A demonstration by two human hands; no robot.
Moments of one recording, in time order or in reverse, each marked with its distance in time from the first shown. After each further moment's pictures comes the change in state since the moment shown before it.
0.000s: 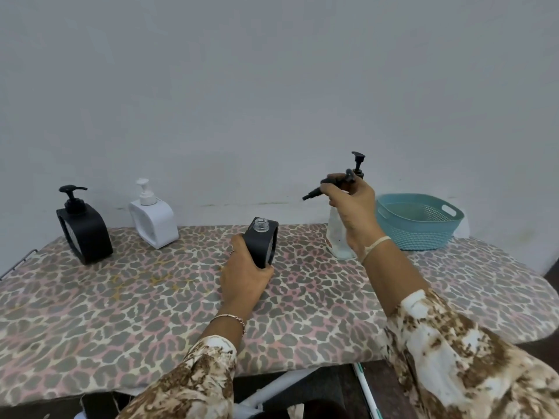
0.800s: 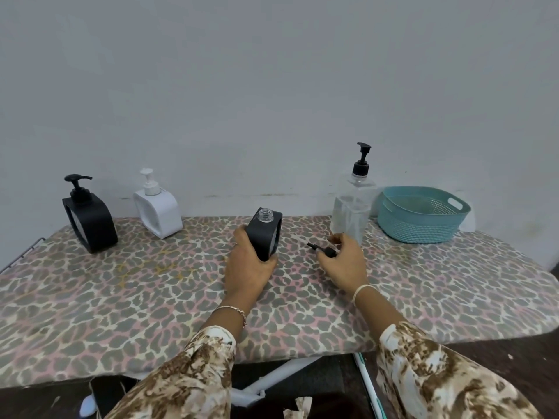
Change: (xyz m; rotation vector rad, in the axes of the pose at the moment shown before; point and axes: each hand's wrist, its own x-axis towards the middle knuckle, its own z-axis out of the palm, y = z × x) left_hand -0.003 0.001 -0.002 -0.071 -0.011 -0.008; right_hand -0.035 0.123 -0.037 -0.829 -0.135 -0.003
